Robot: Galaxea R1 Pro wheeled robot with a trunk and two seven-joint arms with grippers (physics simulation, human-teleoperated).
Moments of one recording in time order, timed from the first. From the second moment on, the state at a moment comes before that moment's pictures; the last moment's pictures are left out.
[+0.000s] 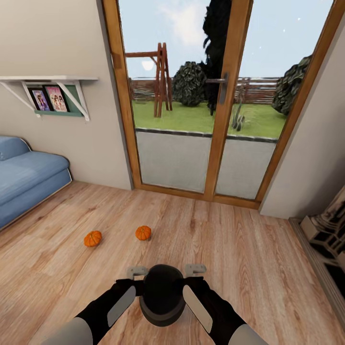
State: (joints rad) left arm -0.57 0.01 -0.63 -0.66 0.77 0.43 0.48; right arm -0.52 0.17 0.54 -0.80 -0.60 0.55 -0.53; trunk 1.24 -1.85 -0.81
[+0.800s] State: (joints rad) left arm -0.57 -0.01 -0.66 -0.64 0.77 0.41 0.48; right arm -0.52 0.17 0.54 -0.79 -0.60 0.54 -0.53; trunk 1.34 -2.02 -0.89
